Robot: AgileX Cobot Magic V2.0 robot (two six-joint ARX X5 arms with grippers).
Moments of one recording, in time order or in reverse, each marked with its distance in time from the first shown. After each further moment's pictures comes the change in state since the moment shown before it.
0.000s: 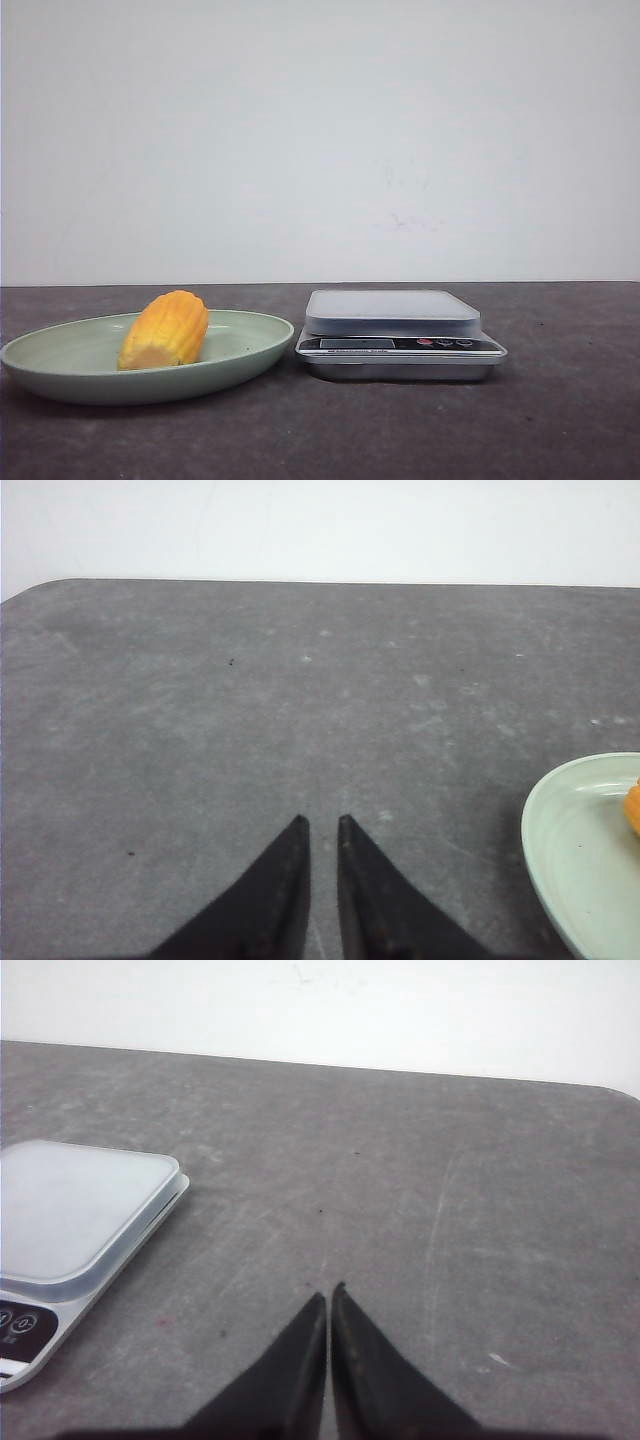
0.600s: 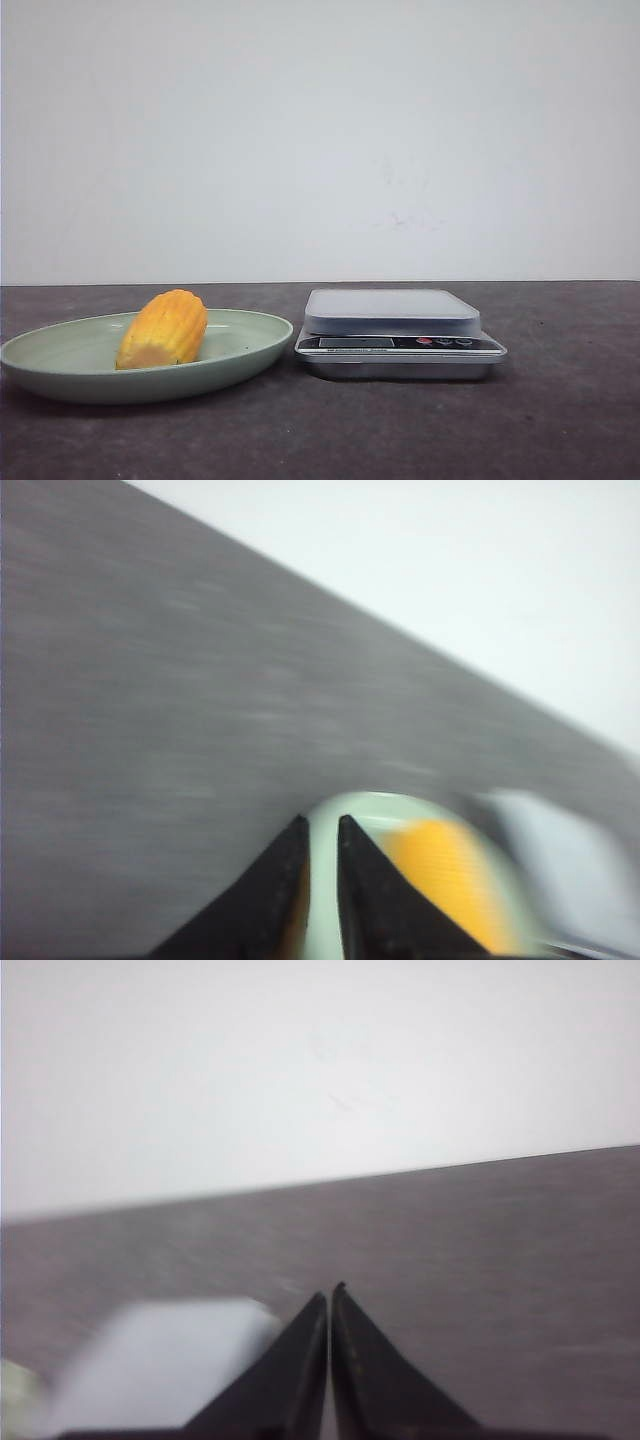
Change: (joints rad) left arm -0.001 0.010 0.095 -0.055 0.283 -0.521; right arm -0.001 0.000 0.048 0.194 -0.132 0.349
